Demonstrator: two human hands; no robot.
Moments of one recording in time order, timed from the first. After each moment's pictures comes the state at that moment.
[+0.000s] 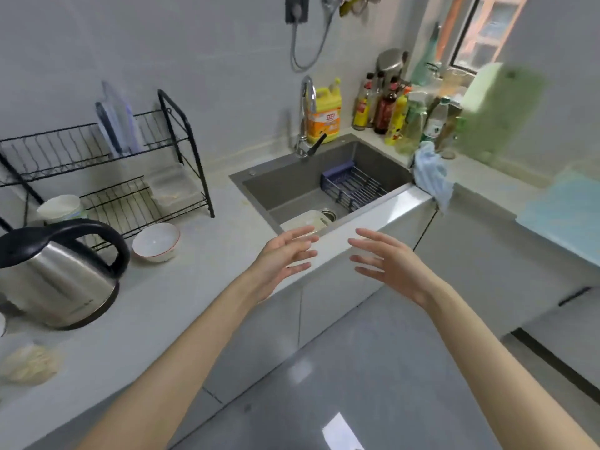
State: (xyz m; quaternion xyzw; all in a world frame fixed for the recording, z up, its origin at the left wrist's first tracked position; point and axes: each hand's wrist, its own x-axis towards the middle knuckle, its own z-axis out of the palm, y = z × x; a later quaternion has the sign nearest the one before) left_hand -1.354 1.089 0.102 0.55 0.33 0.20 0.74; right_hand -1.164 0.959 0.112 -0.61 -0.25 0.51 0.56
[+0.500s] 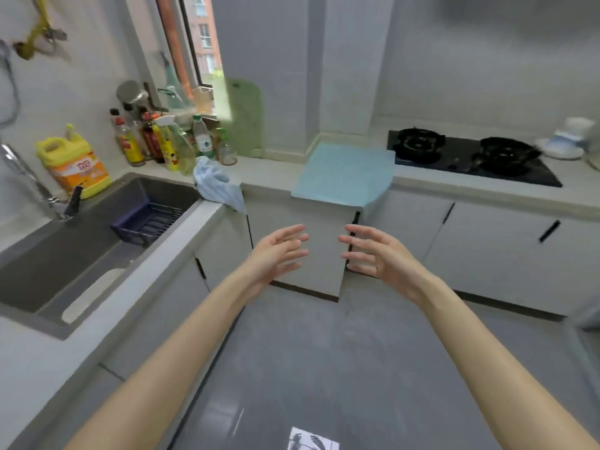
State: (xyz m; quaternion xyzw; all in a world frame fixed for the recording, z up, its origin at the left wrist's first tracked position) left_hand -1.066 0.826 0.131 0.65 0.14 -0.02 0.75; right_hand -0.991 0.611 0.131 -0.66 -0.11 0.27 0.69
